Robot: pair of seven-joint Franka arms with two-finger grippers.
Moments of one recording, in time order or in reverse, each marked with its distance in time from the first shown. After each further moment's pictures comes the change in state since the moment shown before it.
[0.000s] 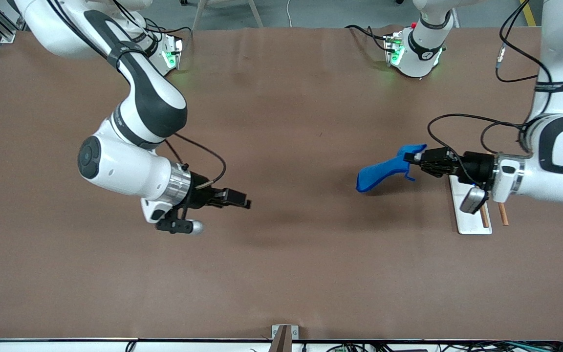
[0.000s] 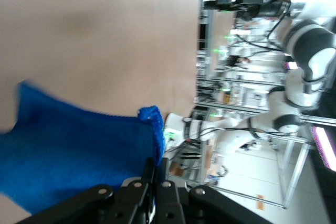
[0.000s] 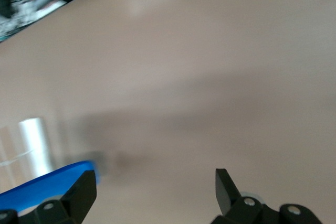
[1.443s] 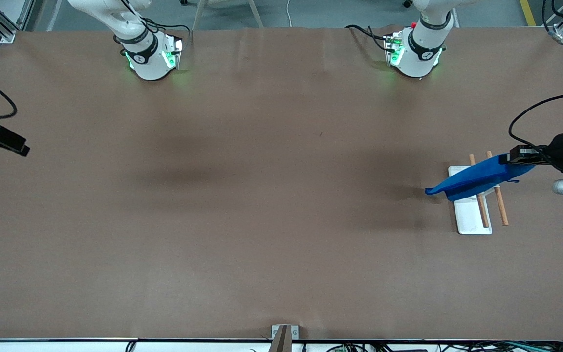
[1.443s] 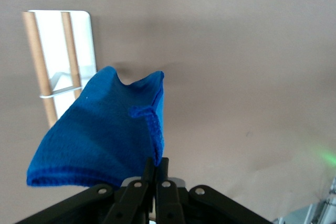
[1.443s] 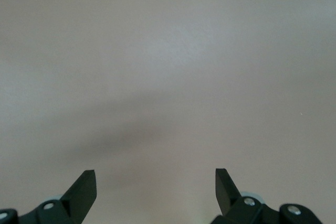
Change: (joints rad) left arm 0.059 -0.119 0.016 0.179 0.733 0.023 -0.313; right arm -0.061 -0.461 -0.485 -0.005 -0.192 -0.644 -0.377
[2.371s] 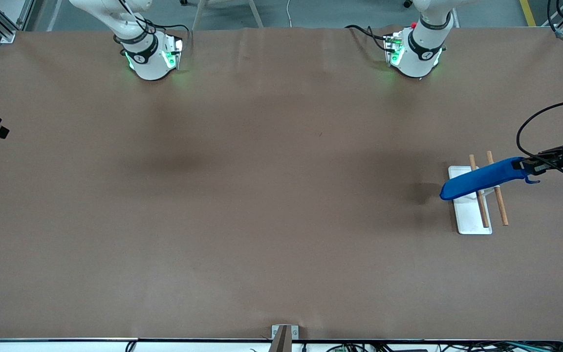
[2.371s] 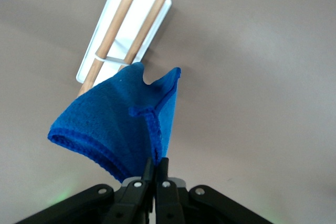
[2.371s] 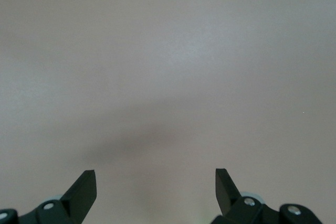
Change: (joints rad) left arm 0.039 0.038 0.013 -0.005 0.037 0.029 -0.526; right arm -0.079 -0.077 0.004 -0.085 0.054 0.040 -0.087
